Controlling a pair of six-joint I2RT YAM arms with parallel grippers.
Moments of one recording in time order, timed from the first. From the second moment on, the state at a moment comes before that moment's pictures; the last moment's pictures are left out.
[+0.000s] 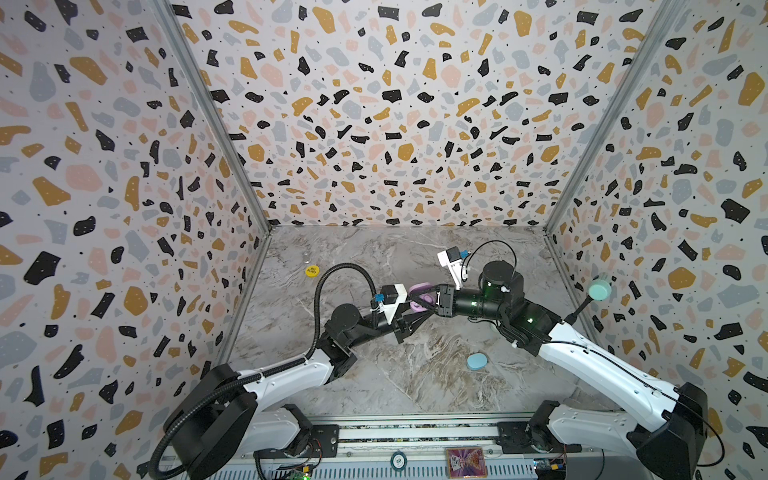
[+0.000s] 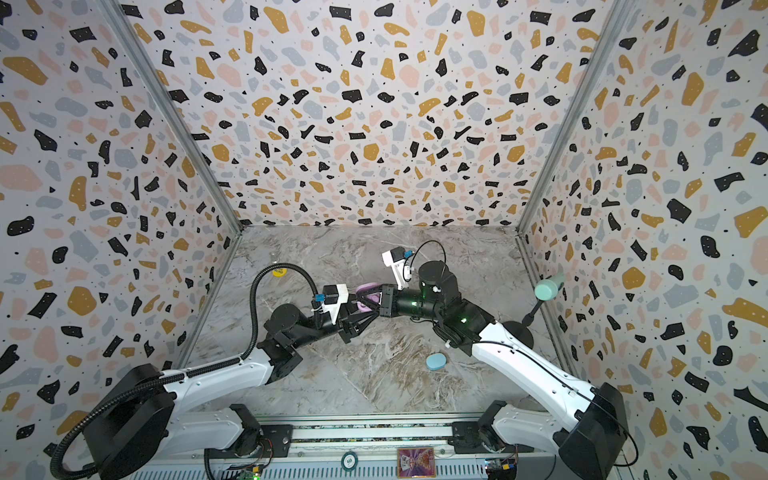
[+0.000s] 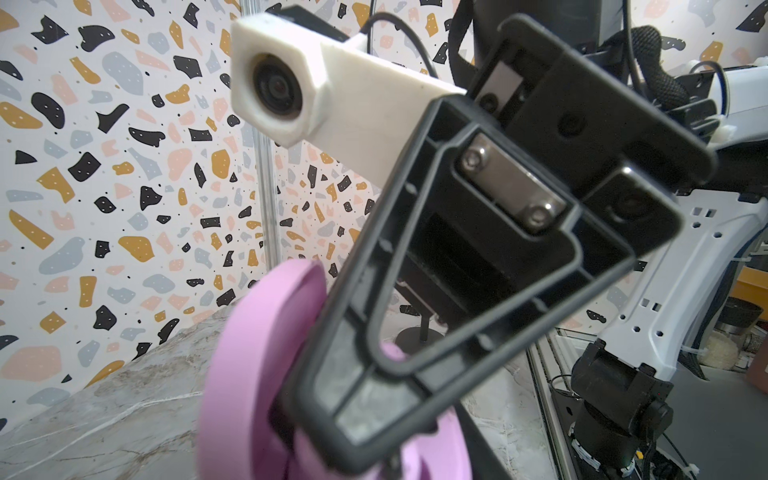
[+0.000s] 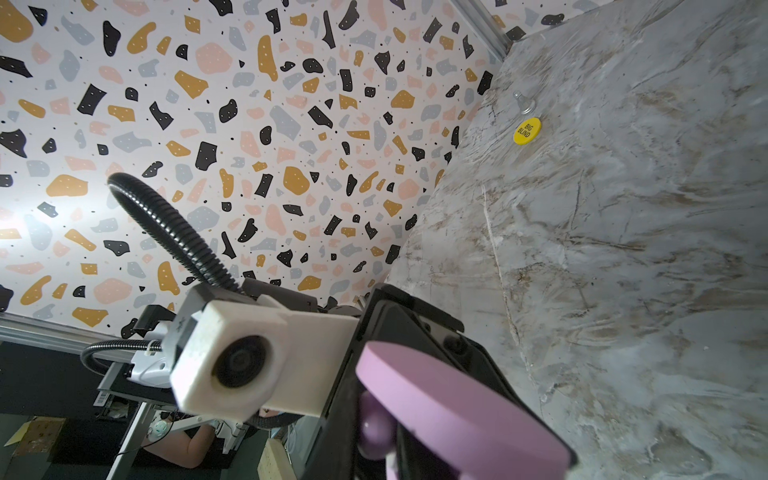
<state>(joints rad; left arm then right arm) -0.74 1.25 0.51 0.93 0.51 -0.12 0.77 1.15 1.00 -0.06 -0.55 0.82</state>
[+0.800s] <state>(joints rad) -0.74 1.22 0.51 0.85 0.48 -0.09 0.77 1.11 0.99 -0.12 -0.51 0.80</state>
